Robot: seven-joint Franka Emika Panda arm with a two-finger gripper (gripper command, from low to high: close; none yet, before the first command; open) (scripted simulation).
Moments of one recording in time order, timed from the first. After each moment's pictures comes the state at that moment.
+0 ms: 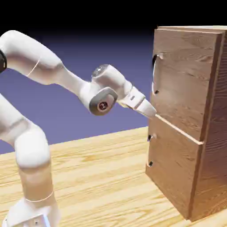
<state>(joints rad) 0.09 -0.47 -0.09 -2.81 0.10 3.01 0.70</state>
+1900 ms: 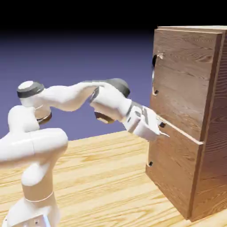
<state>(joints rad) 1.77 1.59 -1.98 -2.72 2.17 2.33 -0.19</state>
